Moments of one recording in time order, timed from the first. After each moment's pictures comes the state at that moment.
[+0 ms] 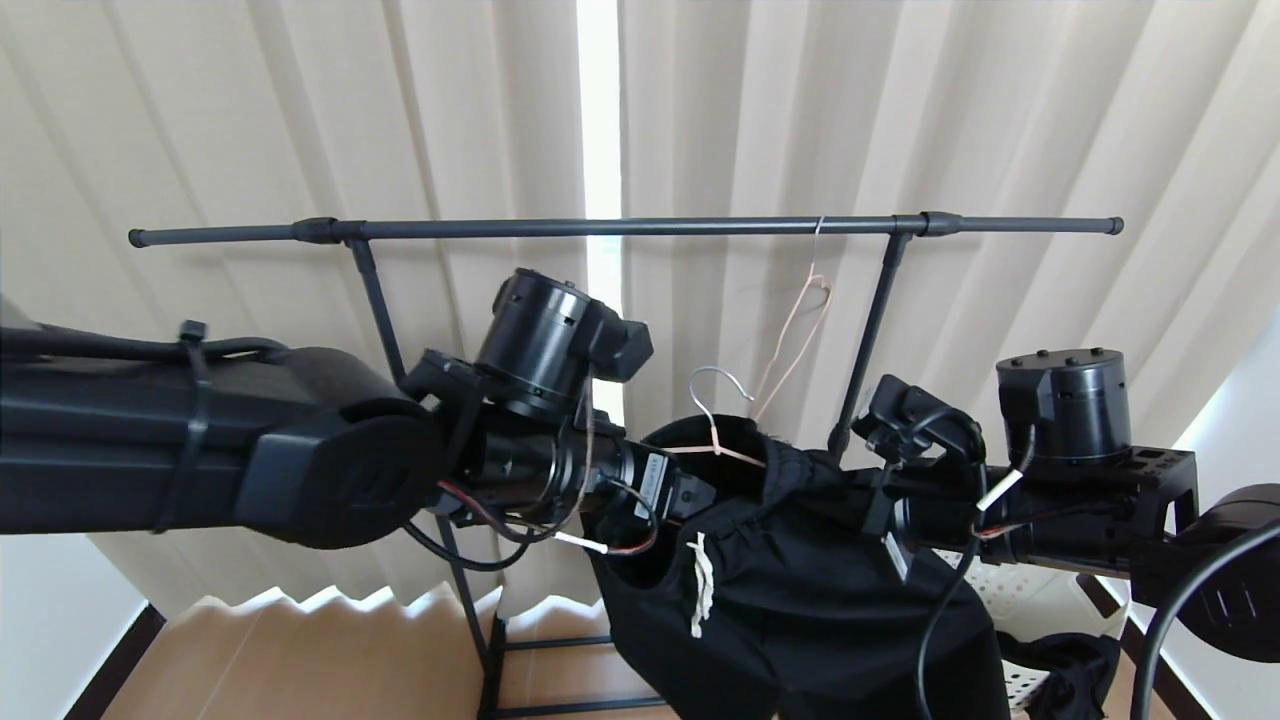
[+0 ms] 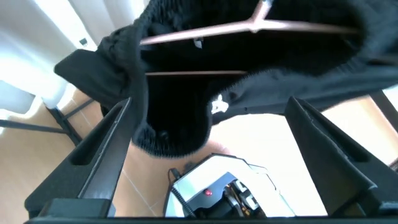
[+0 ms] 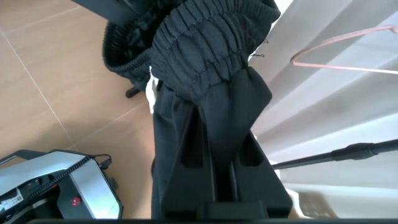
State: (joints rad) left arm -0.71 1.86 -1.24 0.05 -0.01 -0.16; right arm 0.42 1.72 -0.71 -0.49 0.36 -0.38
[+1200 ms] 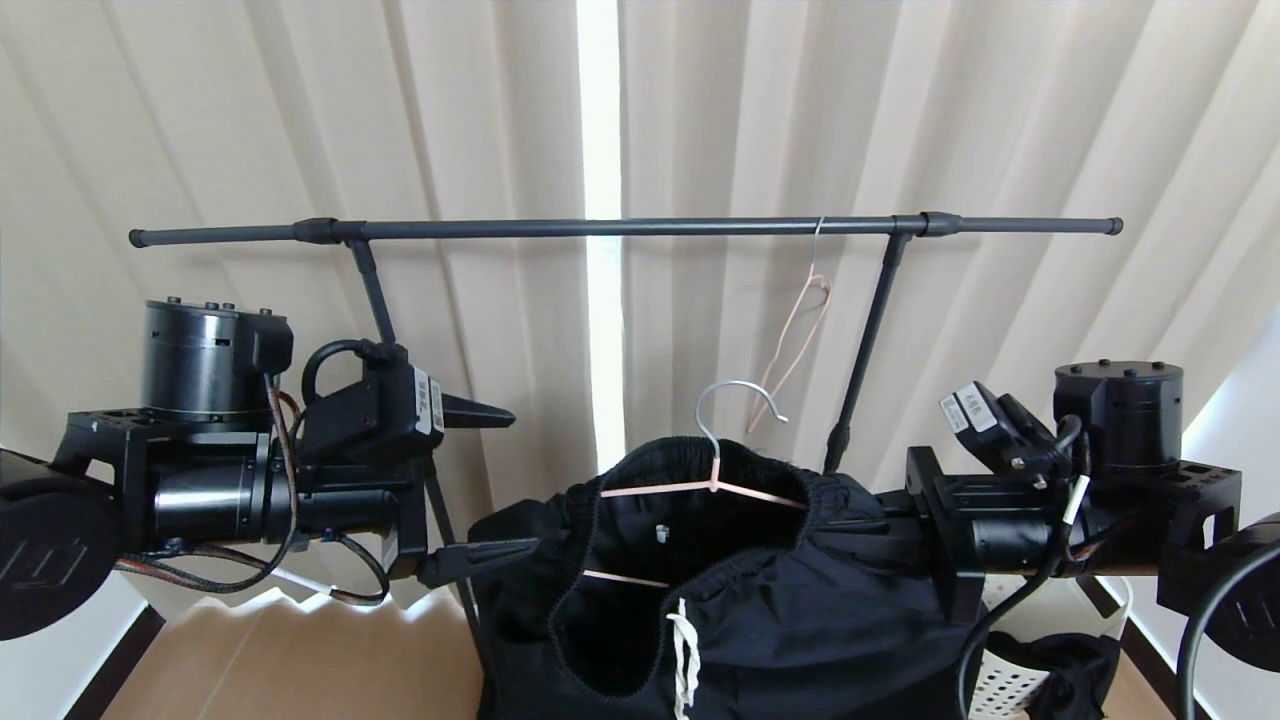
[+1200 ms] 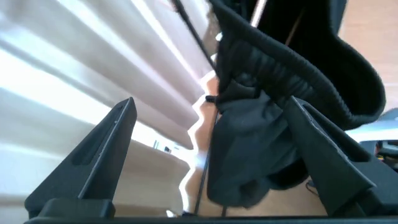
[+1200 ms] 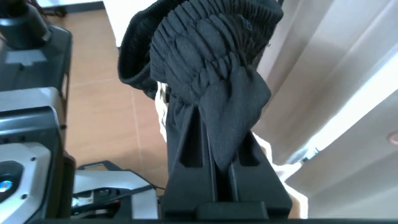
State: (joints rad) left arm -0.29 1.61 -0.77 -0.31 -0.71 0.88; right arm 0.30 1.72 -0.61 -0.66 0.99 -0.33
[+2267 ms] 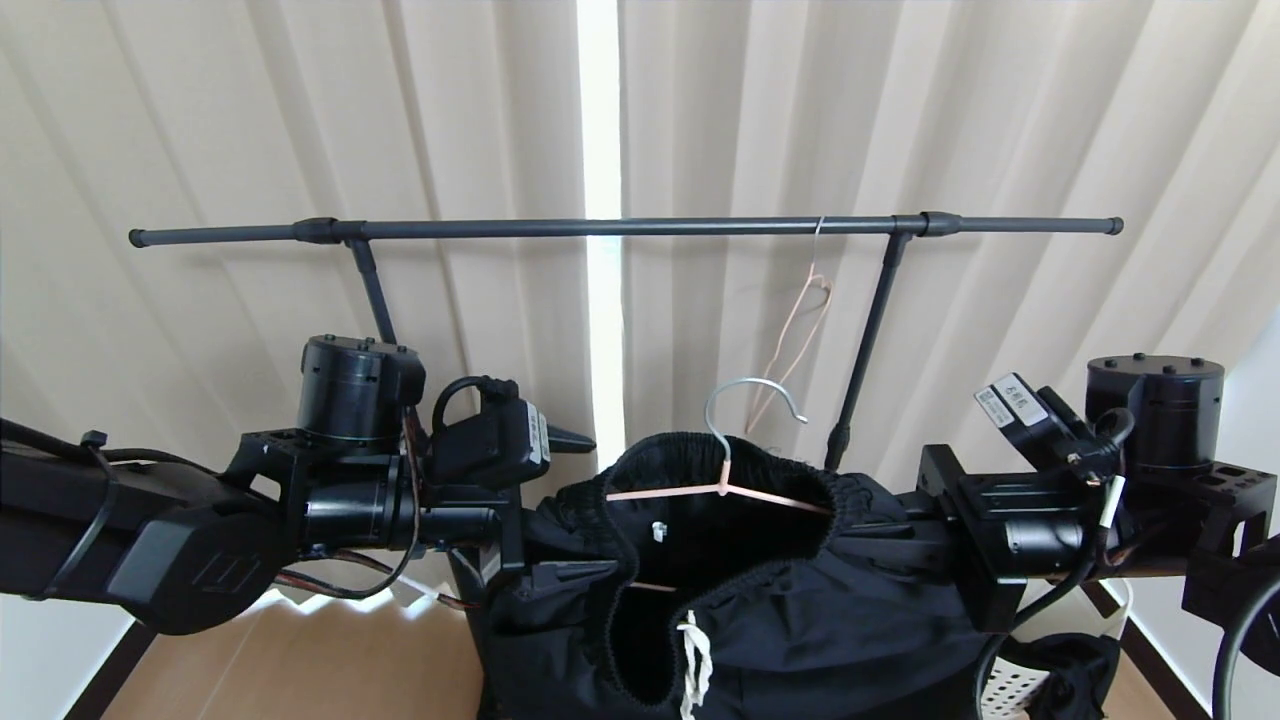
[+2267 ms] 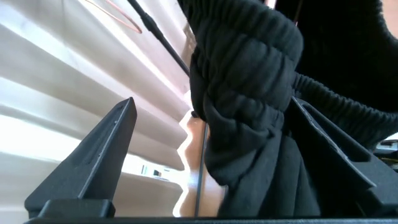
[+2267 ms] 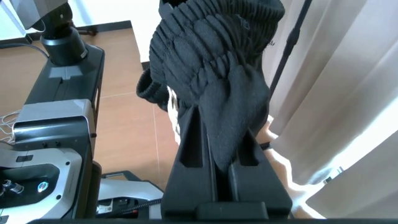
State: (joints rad) left arm -0.43 1.79 -0.80 -0.48 -0.69 0.80; right arm 0.30 1.68 -0.59 -0.70 1.08 -0.29
